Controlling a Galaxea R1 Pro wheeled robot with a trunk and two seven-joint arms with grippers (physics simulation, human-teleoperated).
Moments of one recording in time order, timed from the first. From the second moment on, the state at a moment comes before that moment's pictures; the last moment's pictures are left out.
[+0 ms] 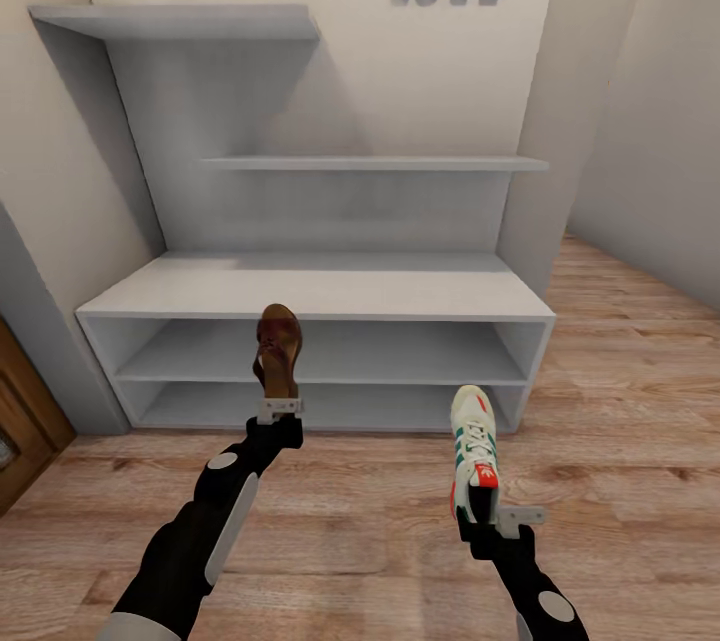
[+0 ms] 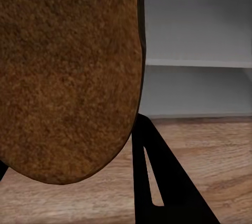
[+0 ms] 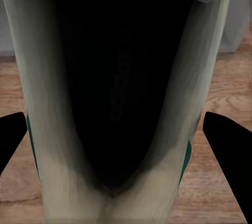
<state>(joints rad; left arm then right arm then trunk) -0.44 -0.06 -0.15 -1.21 0.14 0.39 0.01 -0.15 0.00 0.00 -1.06 -0.02 0.03 -0.01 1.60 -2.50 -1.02</state>
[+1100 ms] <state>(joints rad) -0.44 -0.02 -0.14 -1.04 0.15 0.54 0.01 -0.15 -0.60 -1.29 -1.06 -0.11 0.58 0.15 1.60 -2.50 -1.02</state>
